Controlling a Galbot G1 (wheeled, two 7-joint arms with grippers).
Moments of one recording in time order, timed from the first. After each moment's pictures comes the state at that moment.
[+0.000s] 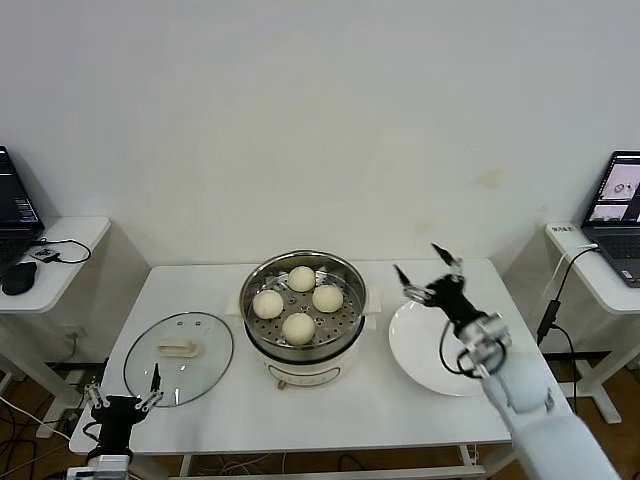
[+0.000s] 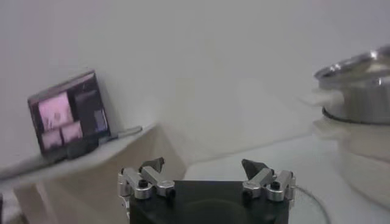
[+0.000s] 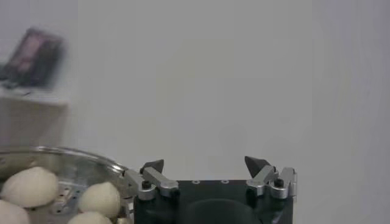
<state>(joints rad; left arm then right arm) 1.66 -1.15 -0.67 -1.88 0.18 -0.09 -0.28 -1.14 1.07 0.47 1.83 0.26 0.04 -0.14</state>
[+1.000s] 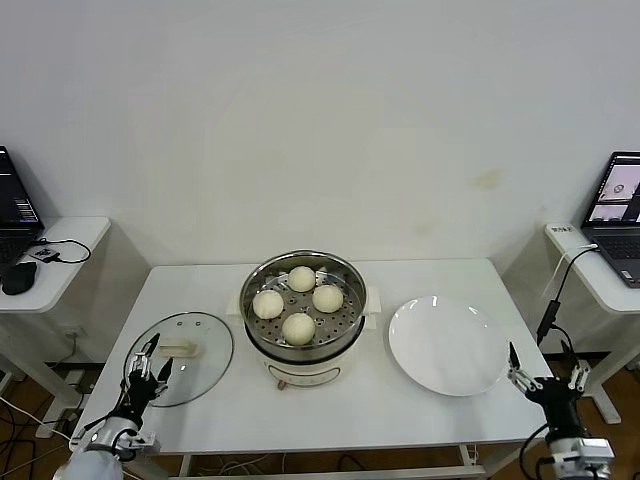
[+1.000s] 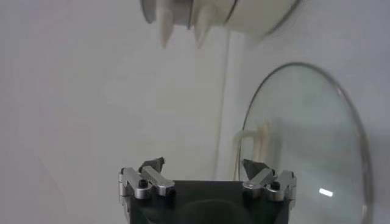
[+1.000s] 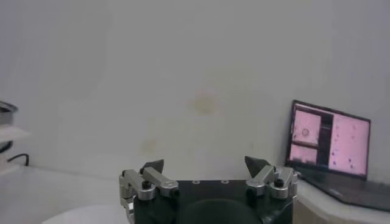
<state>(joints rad) 1.34 -1.01 -0.54 -1.47 0.99 -0.14 -0.25 -1.60 1.38 0.93 1.95 0.15 0.15 -0.12</state>
